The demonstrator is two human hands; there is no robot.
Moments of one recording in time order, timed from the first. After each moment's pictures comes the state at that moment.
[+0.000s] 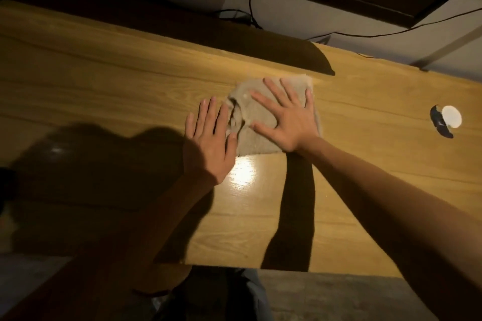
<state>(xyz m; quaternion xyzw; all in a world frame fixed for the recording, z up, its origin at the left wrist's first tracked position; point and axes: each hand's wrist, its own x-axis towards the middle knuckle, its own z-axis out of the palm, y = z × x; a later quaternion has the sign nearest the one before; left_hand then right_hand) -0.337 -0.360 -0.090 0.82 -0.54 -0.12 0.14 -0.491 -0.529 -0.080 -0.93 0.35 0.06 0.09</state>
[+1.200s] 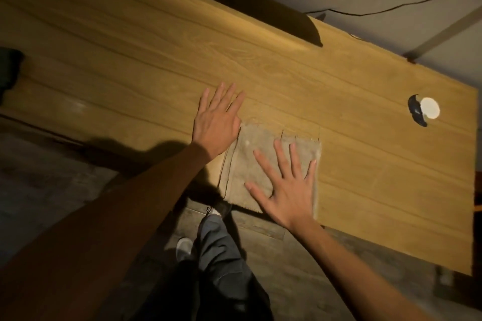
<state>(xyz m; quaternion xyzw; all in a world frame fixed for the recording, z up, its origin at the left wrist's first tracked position) -0.455 -0.319 -0.079 0.83 -0.55 -0.08 0.06 -0.699 -0.340 -0.080 -0.93 0.35 0.05 0.09</state>
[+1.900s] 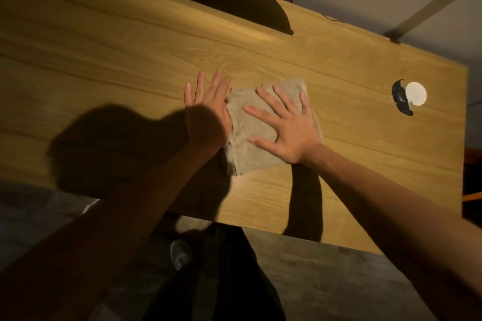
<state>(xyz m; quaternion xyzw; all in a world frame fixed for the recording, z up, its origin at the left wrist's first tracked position) -0.484 -0.405 -0.079 0.86 -0.45 -0.11 0.23 -0.667 -0.521 -0.084 -0.97 0.23 0.06 0.07</state>
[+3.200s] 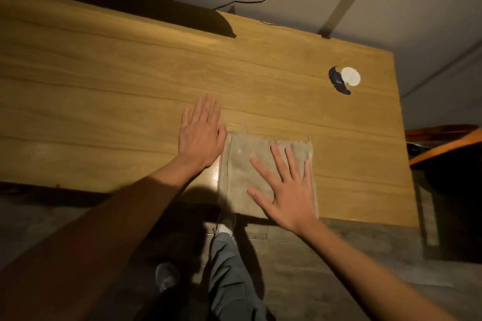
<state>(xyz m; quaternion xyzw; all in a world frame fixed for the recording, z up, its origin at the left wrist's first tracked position) -0.578 -0.384 -0.079 0.82 -0.56 -0.13 0.07 -0.843 -0.391 -0.082 -0.92 0.39 0.02 0.09</state>
